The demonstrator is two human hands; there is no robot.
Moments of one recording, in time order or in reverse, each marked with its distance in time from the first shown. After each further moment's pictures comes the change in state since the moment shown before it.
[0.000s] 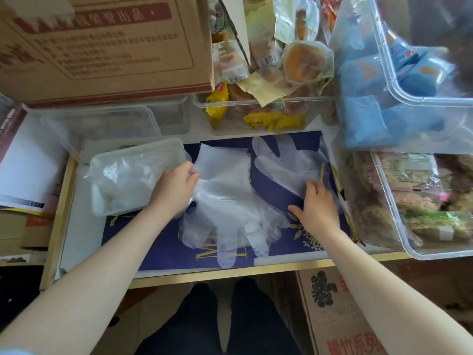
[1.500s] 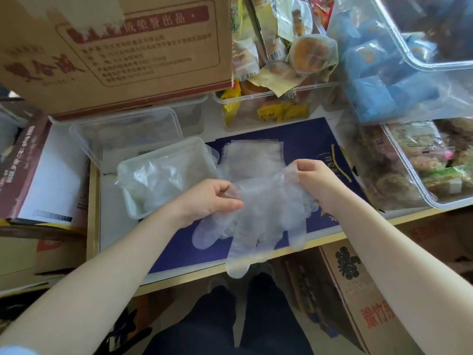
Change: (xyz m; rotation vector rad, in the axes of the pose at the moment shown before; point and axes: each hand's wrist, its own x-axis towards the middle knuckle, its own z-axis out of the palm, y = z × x) left_hand -0.029 -0.018 -0.040 -0.488 -0.734 0.028; right_hand -0.049 -0.096 -0.055 0.976 -0.144 0.041
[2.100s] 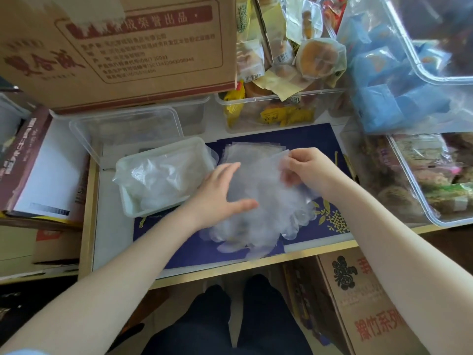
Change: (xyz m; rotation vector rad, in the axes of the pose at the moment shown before) left_hand 0.007 0.011 0.018 0.492 0.228 0.125; right_hand 0.020 -0.030 -0.010 -0.240 -0.039 -0.119
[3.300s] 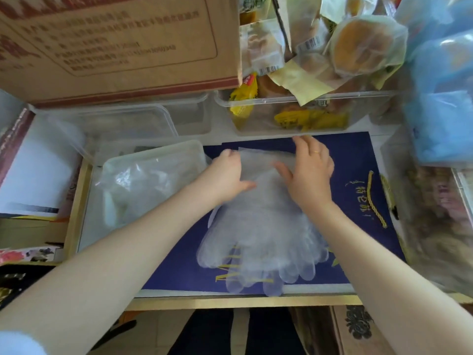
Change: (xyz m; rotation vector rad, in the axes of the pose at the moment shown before) left_hand 0.109 0.007 0.001 0.322 0.030 -0.244; right_hand 0.095 0.054 0.034 -0.512 0.298 -0.203
